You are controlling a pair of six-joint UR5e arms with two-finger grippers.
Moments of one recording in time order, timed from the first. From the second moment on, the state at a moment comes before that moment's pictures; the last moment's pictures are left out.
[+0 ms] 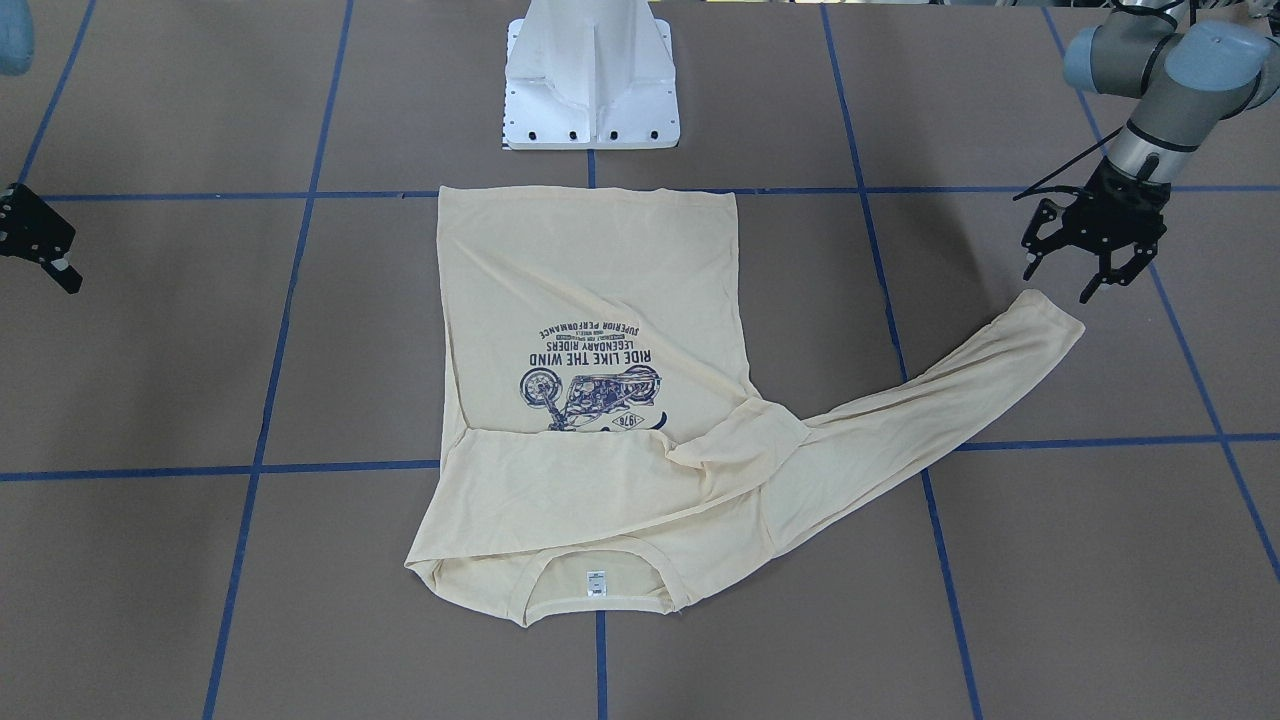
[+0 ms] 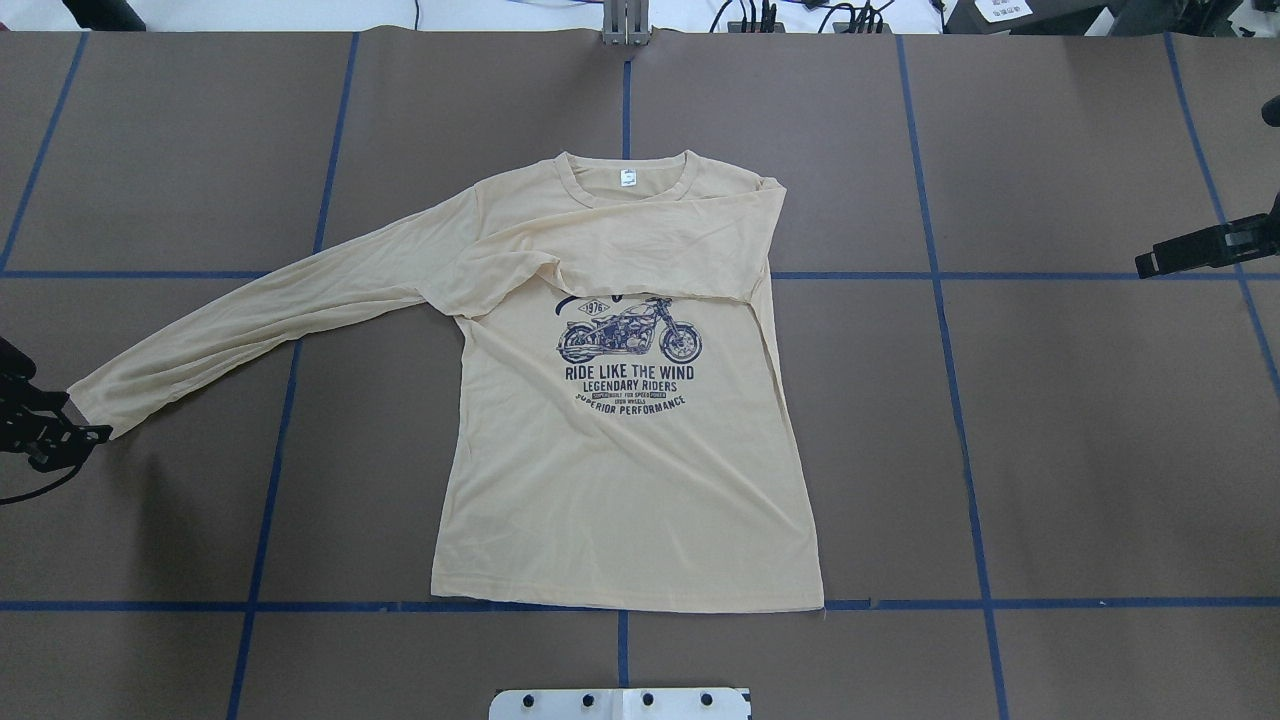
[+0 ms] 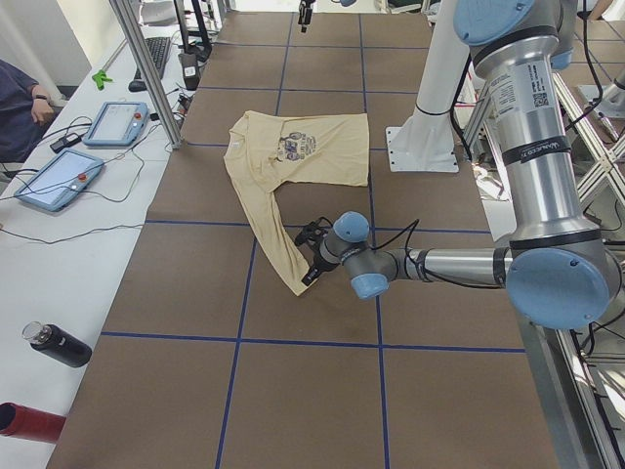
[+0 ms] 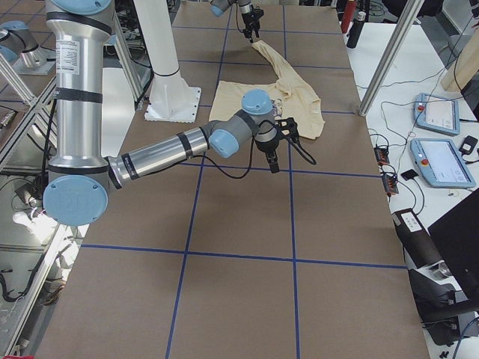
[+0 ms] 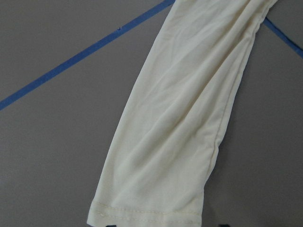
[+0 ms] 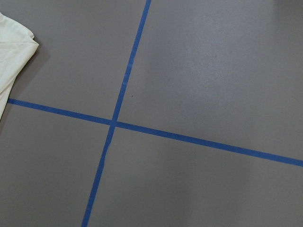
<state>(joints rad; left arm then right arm) -0.77 -1.29 -1.68 -2.66 -1.85 -0.47 1.16 -1.63 2.00 -1.22 2.20 0.56</state>
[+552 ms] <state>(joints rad) -0.75 -1.31 -1.65 -2.66 -1.85 -0.47 1.16 -1.63 1.99 -1.22 2.20 0.56</state>
